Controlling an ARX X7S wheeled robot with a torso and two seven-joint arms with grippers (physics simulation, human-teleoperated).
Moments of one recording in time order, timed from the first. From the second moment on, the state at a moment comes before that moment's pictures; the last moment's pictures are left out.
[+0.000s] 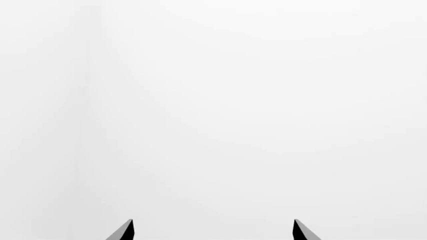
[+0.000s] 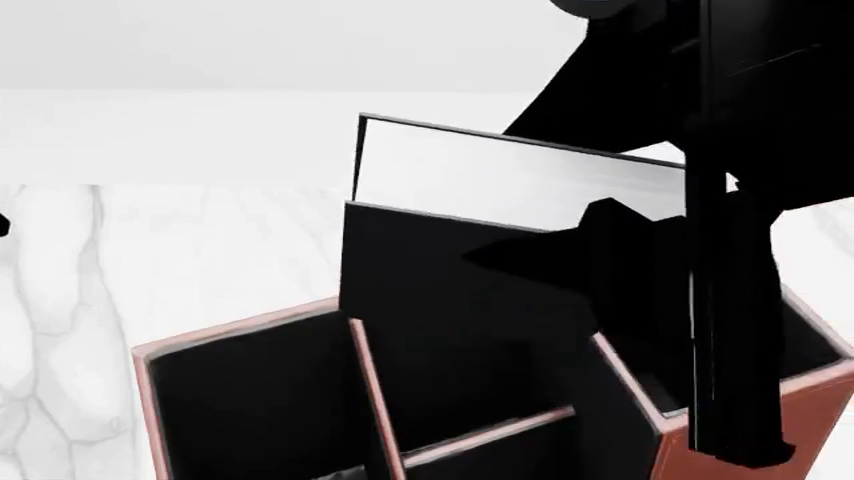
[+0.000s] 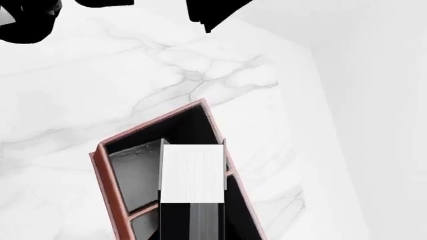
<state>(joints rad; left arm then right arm) -0.59 -0.44 -0.09 0.77 -0.71 -0.85 -0.51 2.09 0.86 -1.03 -0.25 0.83 1.11 -1.19</state>
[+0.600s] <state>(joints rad) -0.59 -0.45 -0.09 0.77 -0.72 -0.84 -0.51 2.07 0.67 -1.26 0.21 0.49 0.62 -1.44</state>
